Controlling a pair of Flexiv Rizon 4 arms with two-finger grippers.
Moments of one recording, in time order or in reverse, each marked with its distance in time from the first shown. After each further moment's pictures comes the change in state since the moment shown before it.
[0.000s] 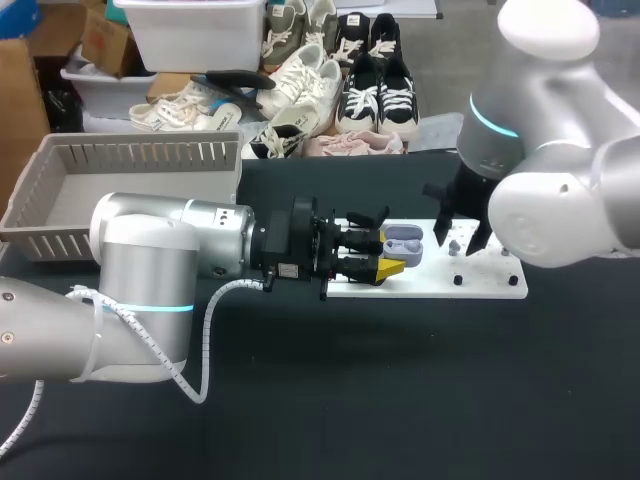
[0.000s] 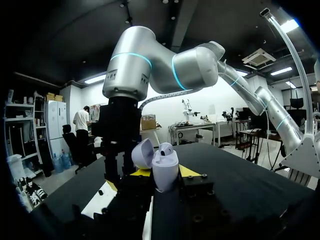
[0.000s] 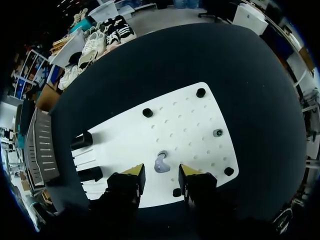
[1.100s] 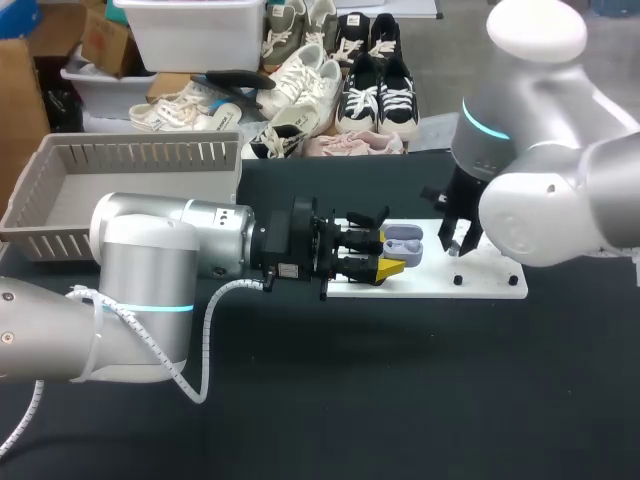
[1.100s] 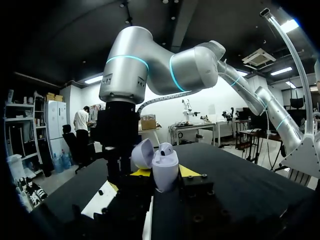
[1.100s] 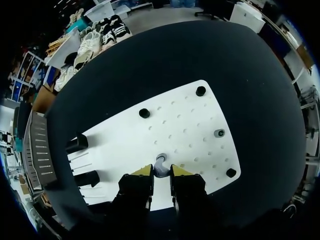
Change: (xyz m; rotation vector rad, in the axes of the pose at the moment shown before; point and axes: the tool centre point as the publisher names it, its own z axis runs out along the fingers) left arm 0.000 0.000 0.000 0.000 0.000 0.000; right arm -0.001 0.000 0.008 0.025 0.005 0.017
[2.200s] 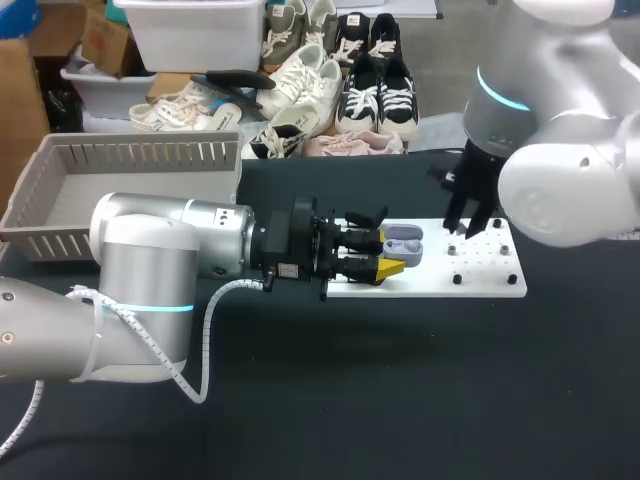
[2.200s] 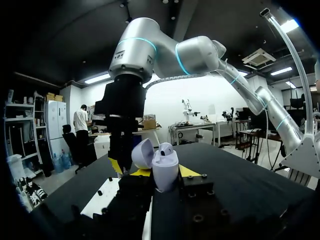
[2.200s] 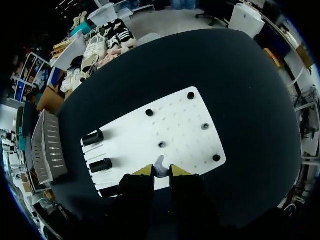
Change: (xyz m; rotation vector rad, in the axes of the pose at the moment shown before) left arm 0.000 0.000 0.000 0.000 0.000 0.000; right arm 0.008 -0.001 -0.056 -0.024 -0.015 -0.008
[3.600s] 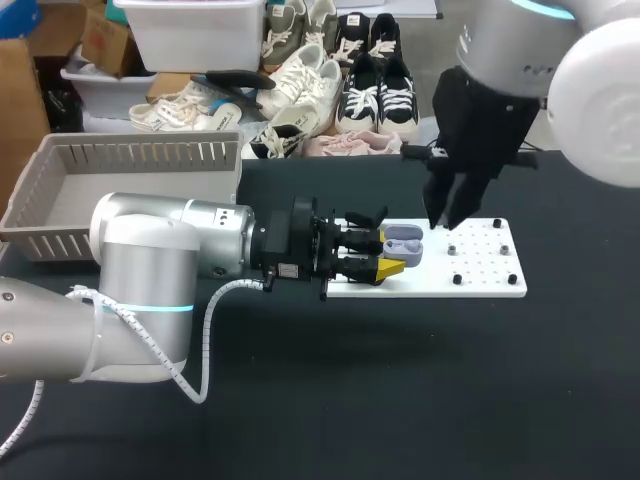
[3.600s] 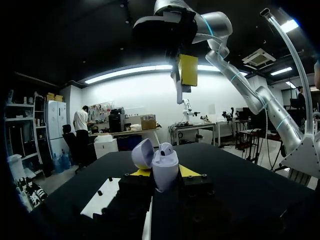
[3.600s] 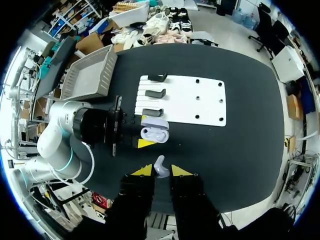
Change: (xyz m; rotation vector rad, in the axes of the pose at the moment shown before) left arm 0.000 0.000 0.000 0.000 0.000 0.000; right arm 0.125 0.029 -0.148 -0.075 0.126 -0.471
